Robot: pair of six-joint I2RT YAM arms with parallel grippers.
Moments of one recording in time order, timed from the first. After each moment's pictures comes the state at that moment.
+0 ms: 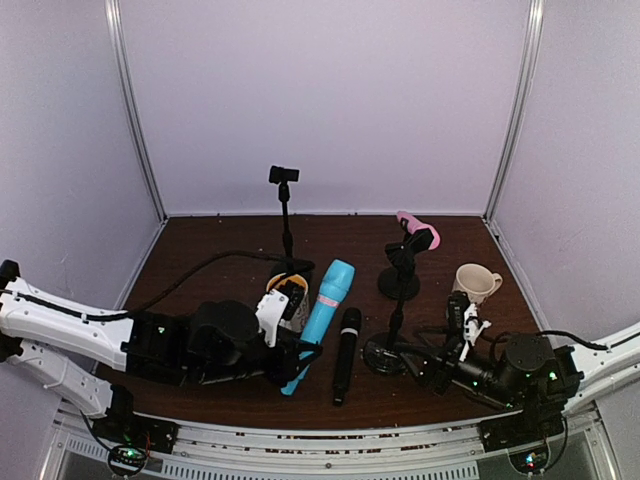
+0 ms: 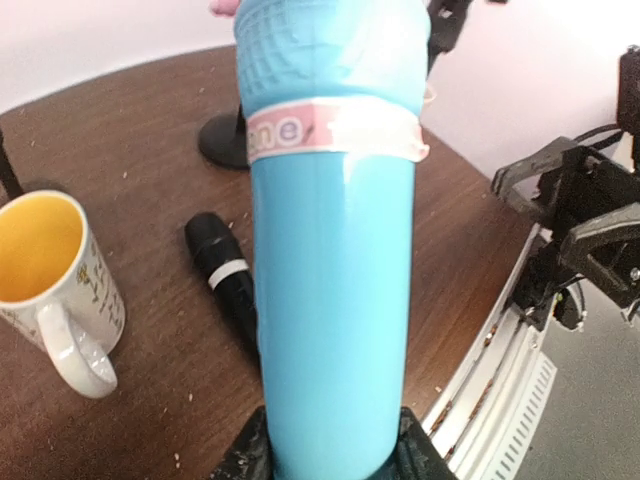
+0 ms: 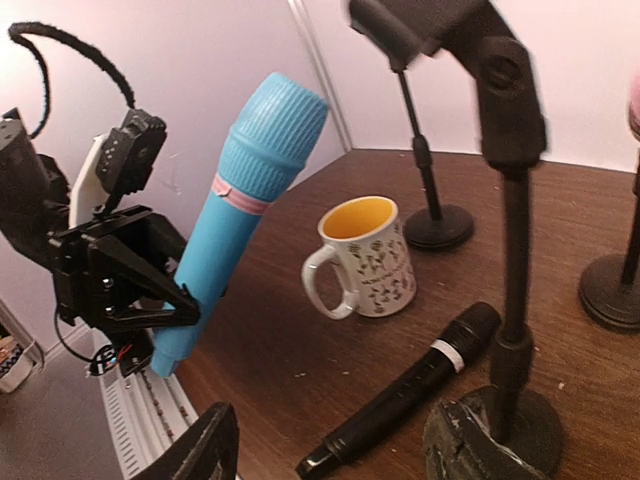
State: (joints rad) left arm -1.40 1.27 0.80 -0.05 -0.38 -0.56; right arm 1.49 0.72 0.27 0.32 0.62 0.43
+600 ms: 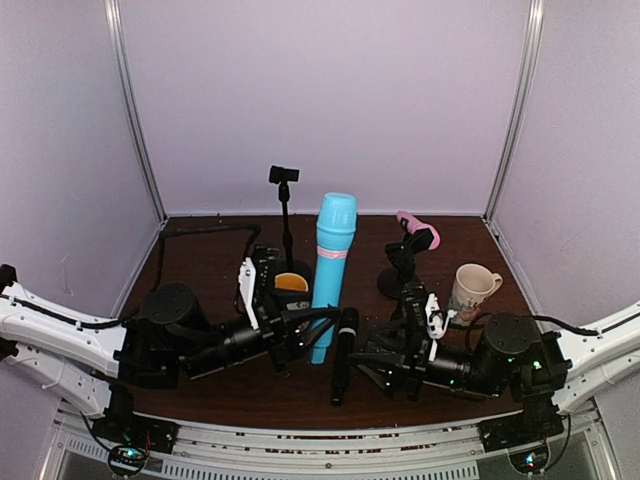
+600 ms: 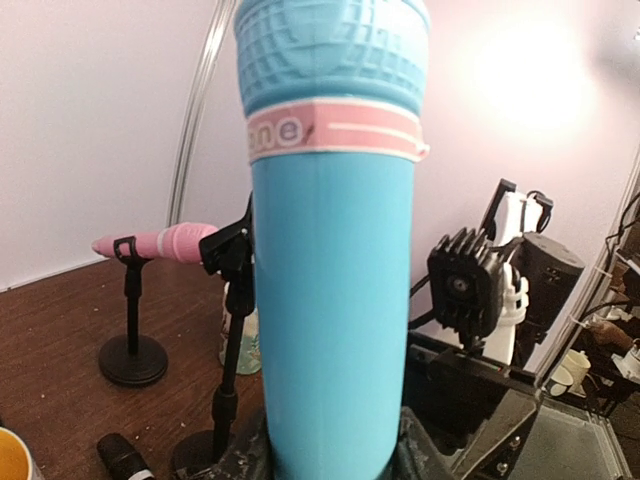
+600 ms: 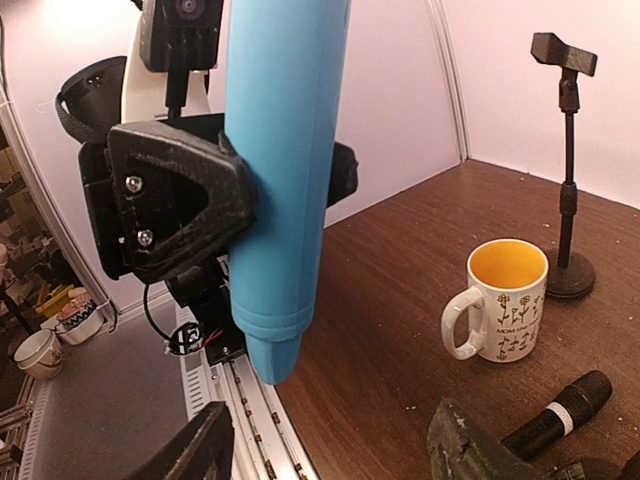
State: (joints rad) left arm -1.43 1.21 0.70 0.61 -0.26 -0.27; right arm 1.50 0.99 0.53 0.38 0.35 0.31
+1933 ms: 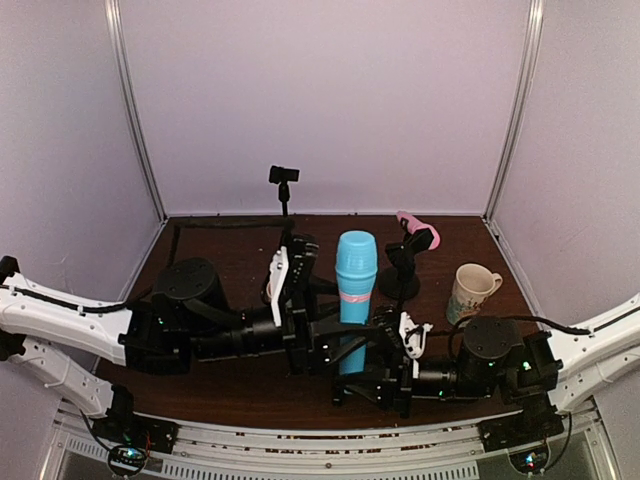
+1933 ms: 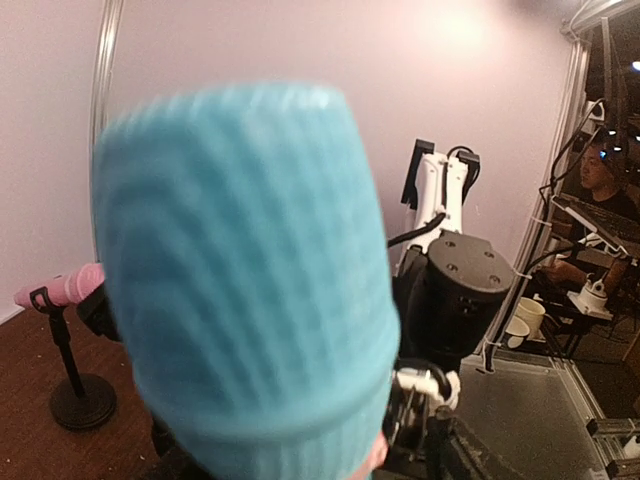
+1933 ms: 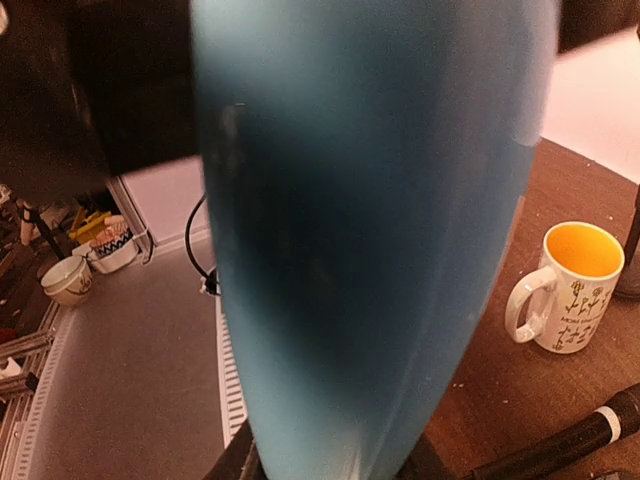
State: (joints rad) left arm -1.43 1.30 0.90 0.48 -0.03 -0.18; right arm 1.51 1.08 0.59 0.34 0.15 0.26
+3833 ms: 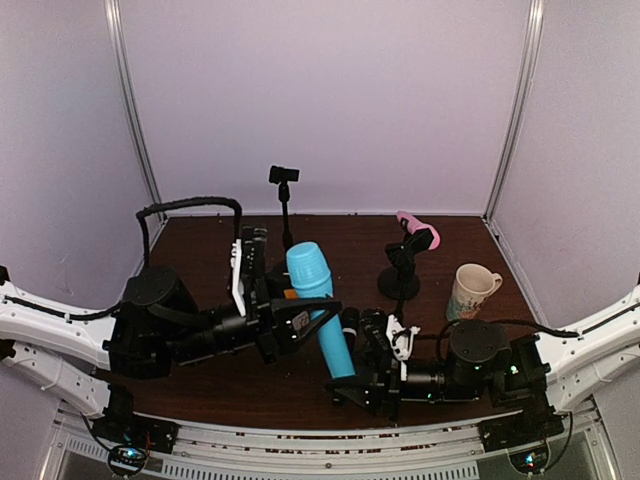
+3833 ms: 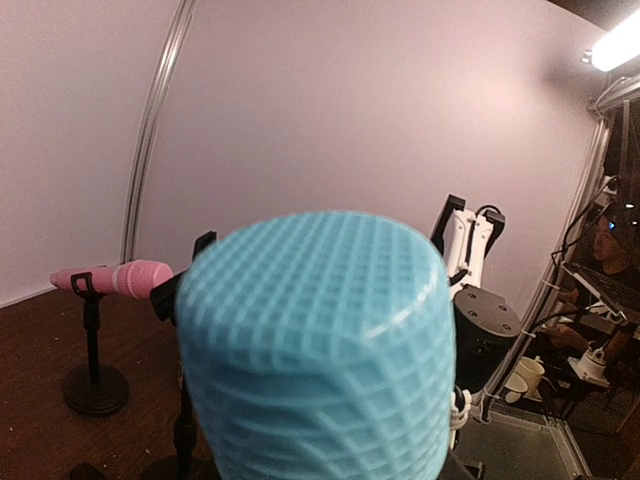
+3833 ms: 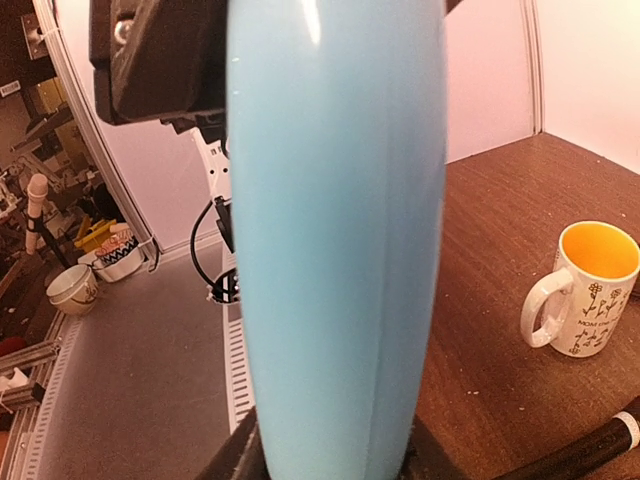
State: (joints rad) left arm -1.41 1.17 0.76 0.61 -0.12 -0.29; right arm 1.50 1.15 0.60 0.41 0.14 0.29
